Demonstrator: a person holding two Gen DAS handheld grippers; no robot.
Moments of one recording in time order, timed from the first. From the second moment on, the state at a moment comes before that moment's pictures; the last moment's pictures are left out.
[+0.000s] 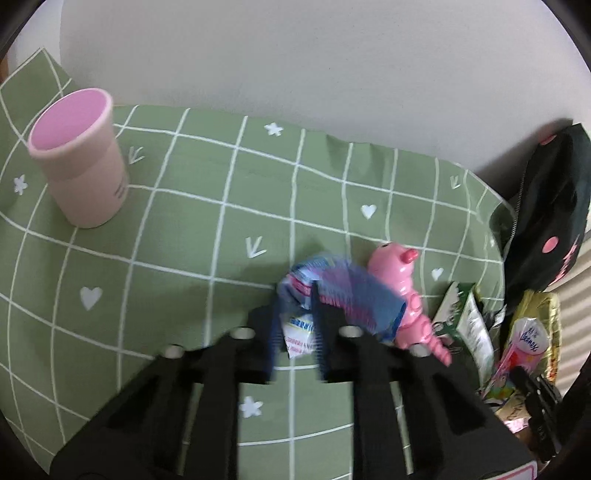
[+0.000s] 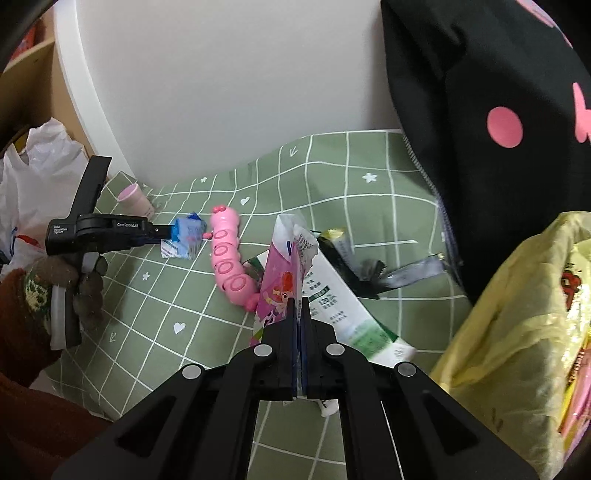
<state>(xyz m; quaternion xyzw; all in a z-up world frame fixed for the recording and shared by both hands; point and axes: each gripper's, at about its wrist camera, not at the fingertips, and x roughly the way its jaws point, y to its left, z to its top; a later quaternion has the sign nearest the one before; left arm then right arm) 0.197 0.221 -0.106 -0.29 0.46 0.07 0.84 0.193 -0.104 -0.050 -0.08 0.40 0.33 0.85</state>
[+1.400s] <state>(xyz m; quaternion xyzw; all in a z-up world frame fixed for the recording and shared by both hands) 0.286 -0.072 0.102 -0.07 0.30 -0.32 0.90 0.169 -0.327 0.081 -0.02 0.23 0.03 0.97</state>
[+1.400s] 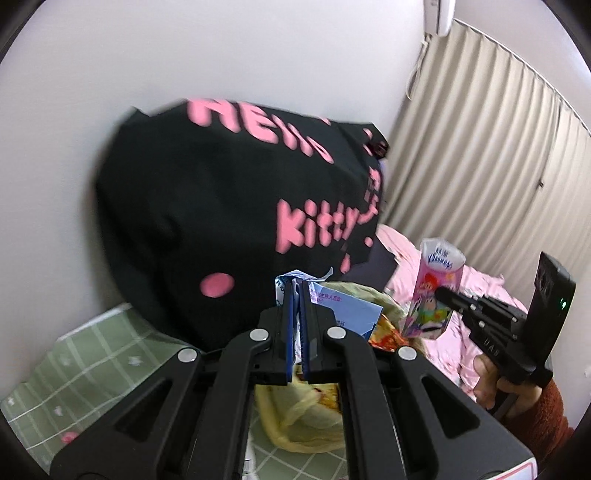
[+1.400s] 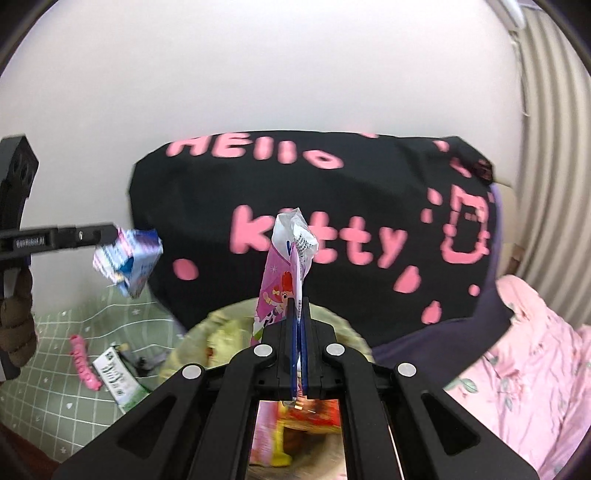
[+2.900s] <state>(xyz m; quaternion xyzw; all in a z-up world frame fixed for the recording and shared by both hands) 0.318 -0.105 0.043 -0.08 0.38 -0.32 0.86 0.188 -0.320 0.009 -0.01 0.34 0.02 0.94</state>
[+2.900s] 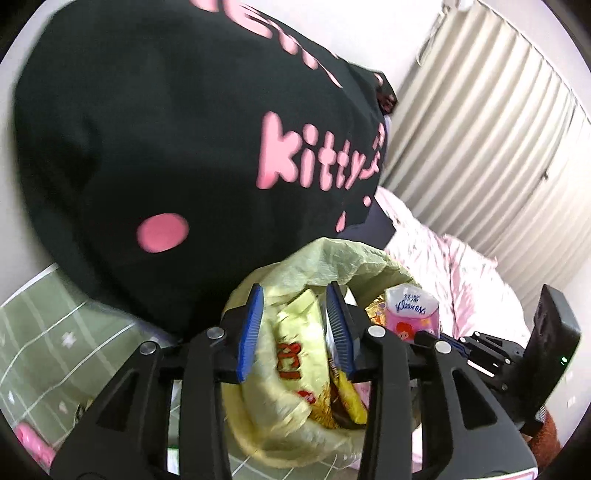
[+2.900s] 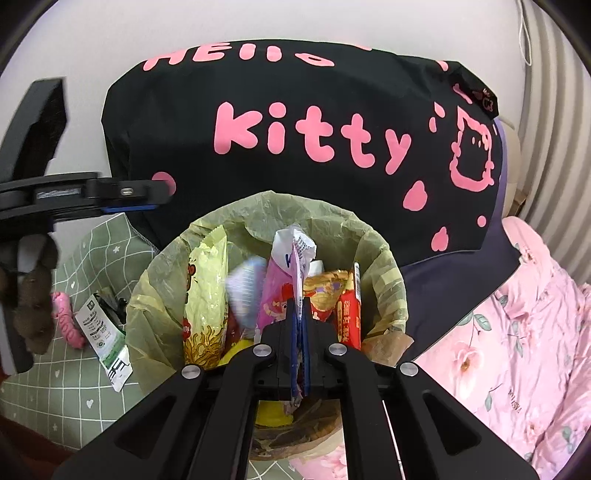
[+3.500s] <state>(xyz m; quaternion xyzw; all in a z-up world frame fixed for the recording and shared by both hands) 0.268 0.101 0.002 -0.17 0.39 -0.09 0.90 0.188 -0.286 0.029 -0.02 0.31 0.06 0.95</state>
